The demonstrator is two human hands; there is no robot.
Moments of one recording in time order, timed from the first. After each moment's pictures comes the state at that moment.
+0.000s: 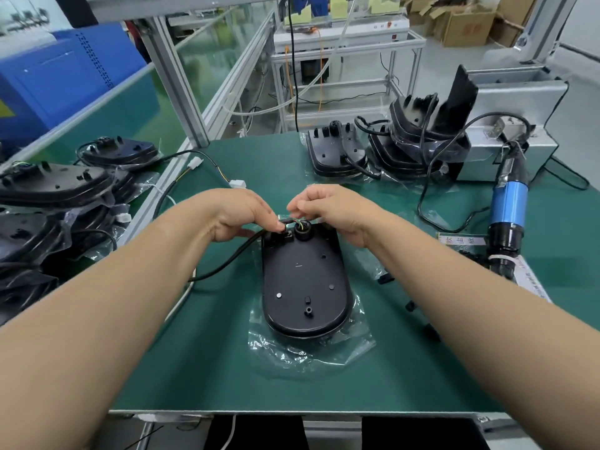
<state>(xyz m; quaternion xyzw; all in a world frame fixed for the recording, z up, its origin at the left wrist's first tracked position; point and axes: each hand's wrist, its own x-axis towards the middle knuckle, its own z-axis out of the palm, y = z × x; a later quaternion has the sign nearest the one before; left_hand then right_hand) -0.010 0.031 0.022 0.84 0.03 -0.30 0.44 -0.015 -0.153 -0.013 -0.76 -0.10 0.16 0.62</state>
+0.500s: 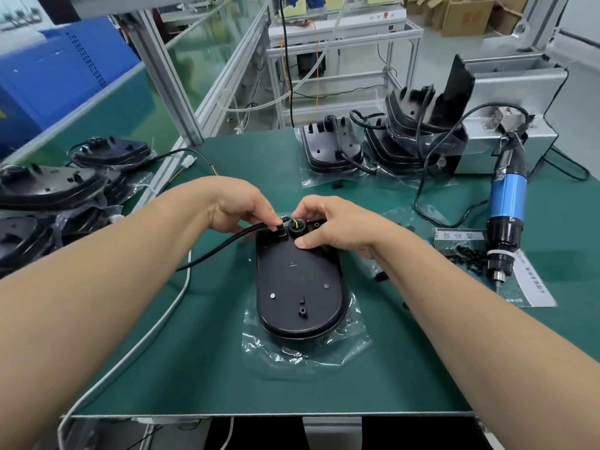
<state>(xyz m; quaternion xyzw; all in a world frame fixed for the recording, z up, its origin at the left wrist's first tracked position) 0.010 0.023 0.025 0.84 0.04 -0.37 0.40 -0.034 -0.169 -0.021 -0.81 -0.13 0.18 0.54</state>
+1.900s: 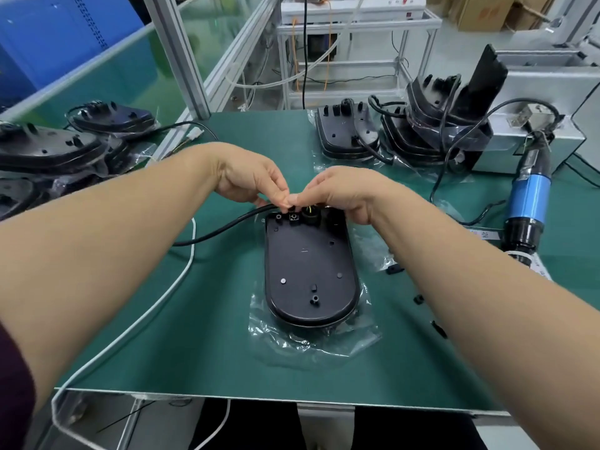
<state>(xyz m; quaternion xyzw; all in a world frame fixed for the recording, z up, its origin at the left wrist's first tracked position) 0.035 0.037 0.024 0.81 -0.14 -0.45 0.36 -0.006 -0.148 0.003 -0.86 -0.03 0.24 0.45</state>
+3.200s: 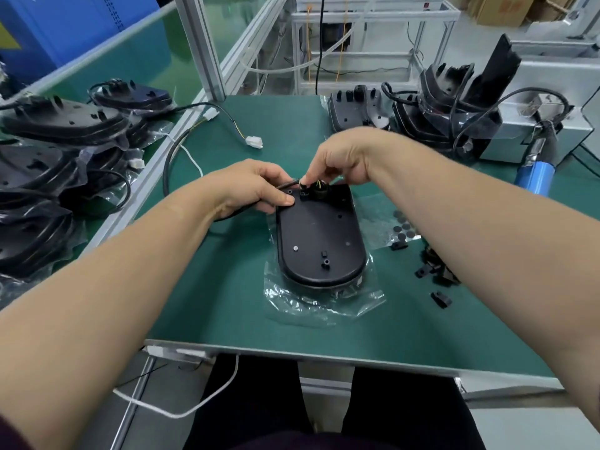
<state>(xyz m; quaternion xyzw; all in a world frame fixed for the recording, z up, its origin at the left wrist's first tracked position) -0.029 0.058 -0.012 0.82 -0.05 -0.21 0.52 0.009 -0.124 0.022 -0.85 -0.01 0.33 0.41</state>
